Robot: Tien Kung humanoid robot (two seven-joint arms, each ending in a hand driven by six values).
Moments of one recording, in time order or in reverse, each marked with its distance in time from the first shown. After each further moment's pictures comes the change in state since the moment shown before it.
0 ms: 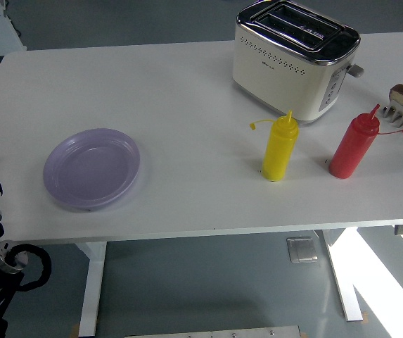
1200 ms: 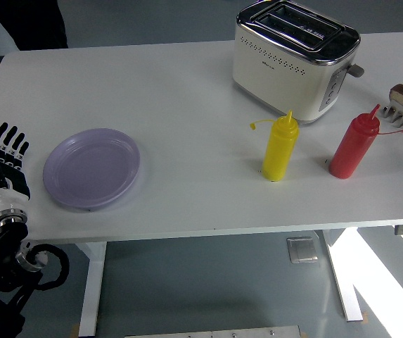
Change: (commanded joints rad) left arm -0.063 -0.031 0.108 0.098 -0.052 -0.027 0.005; right arm 0.011 0.032 -0.066 -0.096 0.038 -0.016 0.004
